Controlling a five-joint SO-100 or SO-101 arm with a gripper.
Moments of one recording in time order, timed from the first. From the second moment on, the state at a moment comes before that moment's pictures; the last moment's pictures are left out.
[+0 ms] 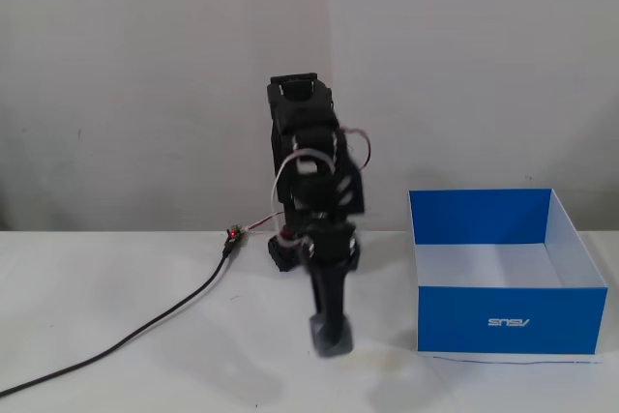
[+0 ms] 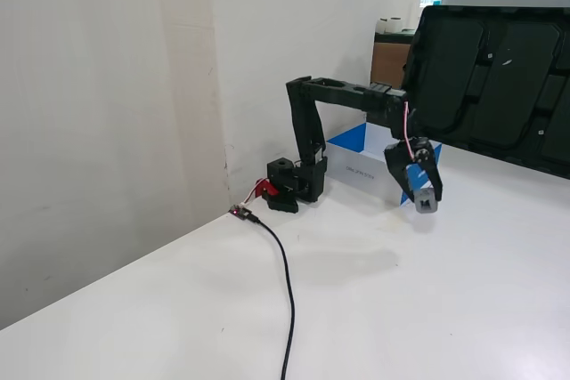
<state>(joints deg) -18.5 96.9 97.5 70.0 6.2</state>
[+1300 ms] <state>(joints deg) -71.3 121.6 112.2 67.5 6.0</state>
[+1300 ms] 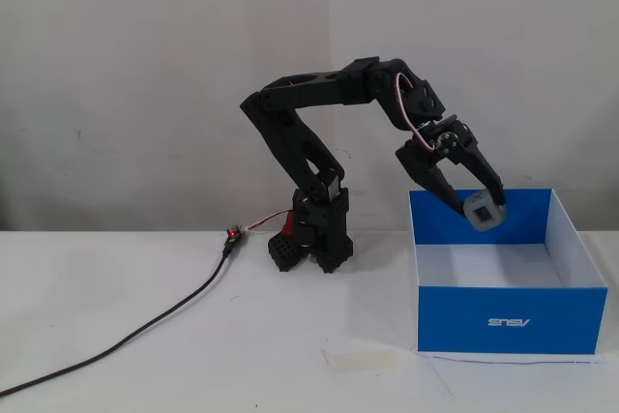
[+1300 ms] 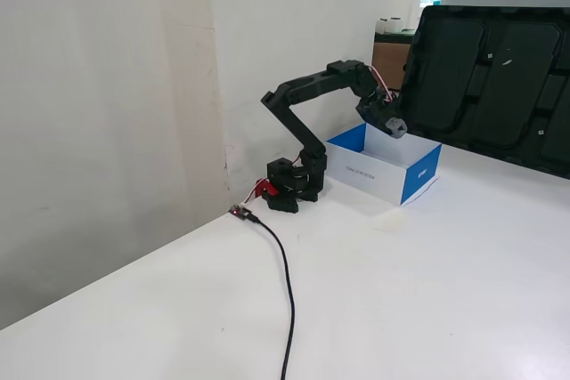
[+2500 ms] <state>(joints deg) -43.4 120.4 103.6 85.3 3.8</state>
